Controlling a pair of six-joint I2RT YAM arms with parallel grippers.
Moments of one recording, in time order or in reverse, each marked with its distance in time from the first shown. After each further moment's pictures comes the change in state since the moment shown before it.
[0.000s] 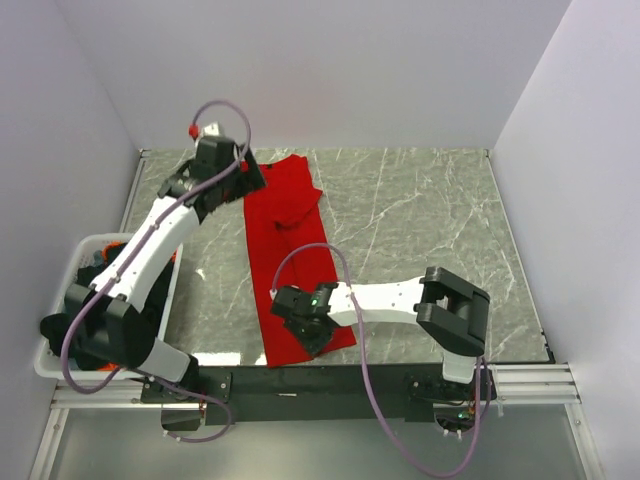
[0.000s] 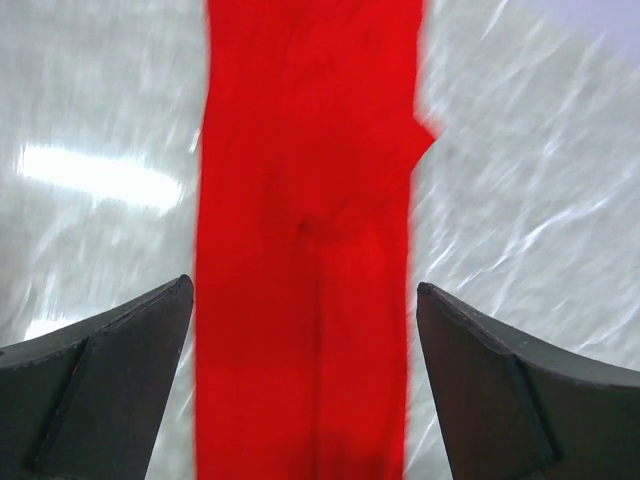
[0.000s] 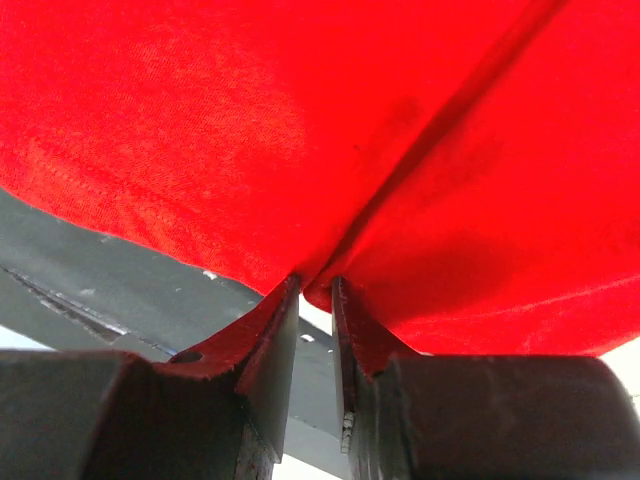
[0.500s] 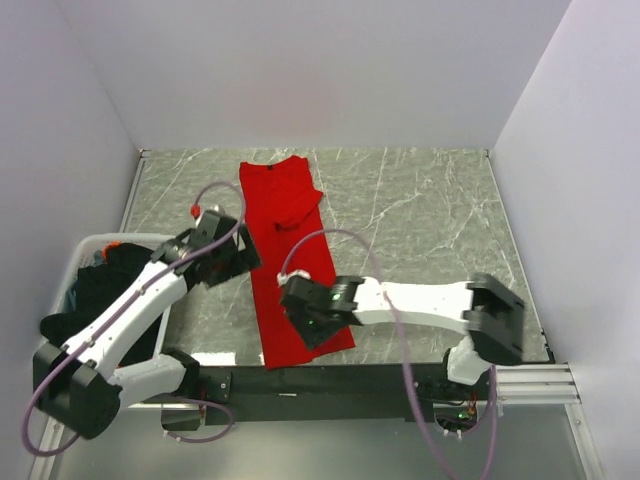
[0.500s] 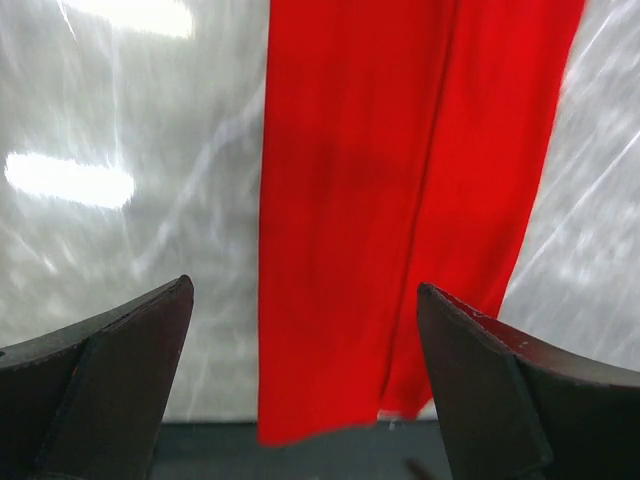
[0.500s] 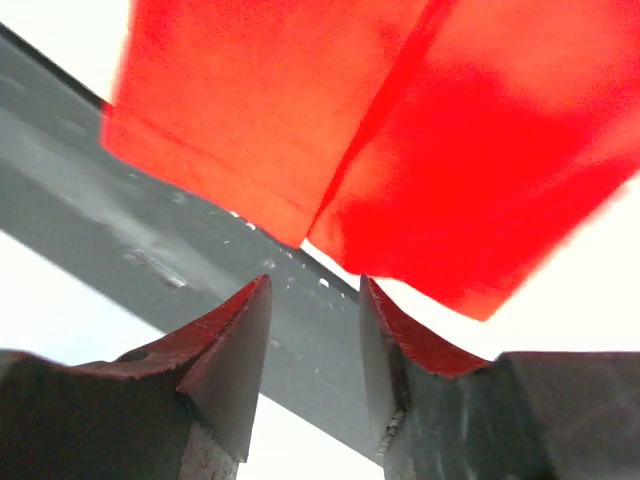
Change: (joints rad) left arm -0.114 -0.370 -0.533 -0.163 0.065 -0.166; right arm 0.011 -0.171 0.001 -0.050 0.066 0.052
